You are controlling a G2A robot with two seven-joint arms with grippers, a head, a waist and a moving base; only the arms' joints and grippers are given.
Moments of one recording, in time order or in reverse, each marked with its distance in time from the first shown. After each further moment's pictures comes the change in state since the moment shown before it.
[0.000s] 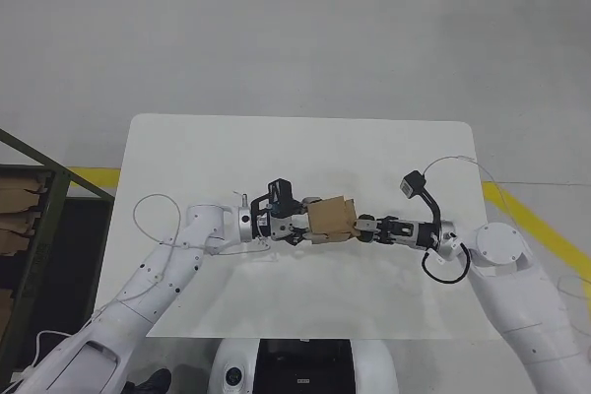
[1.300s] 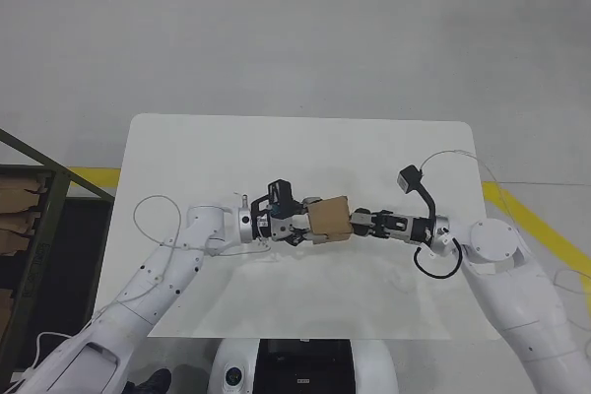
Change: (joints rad) left arm 0.008 0.000 -0.008 -0.002 -0.003 0.005 0.005; right arm 0.014 -0.001 -0.017 -0.025 -0.038 0.035 -0.067
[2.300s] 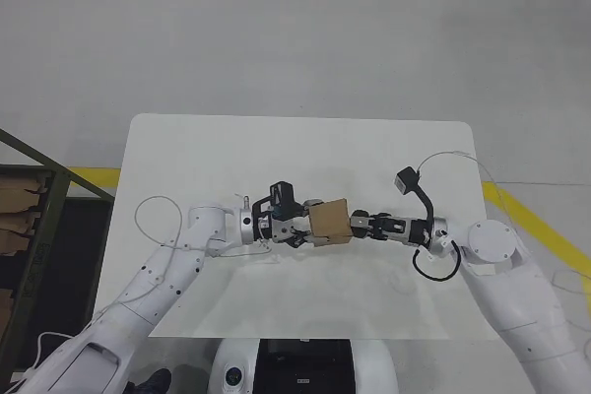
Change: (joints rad) left arm 0.001 -0.004 0.009 0.000 -0.005 -0.008 -0.015; right arm 0.004 -0.001 -0.019 0.000 -0.007 -0.015 0.004
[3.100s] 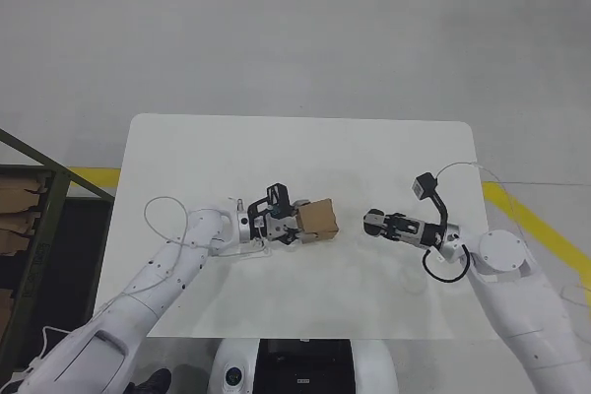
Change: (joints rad) left arm -0.061 -0.022 0.056 0.216 0.095 0.064 0.077; right arm -0.056 0.009 0.056 0.063 0.033 -0.031 -0.051
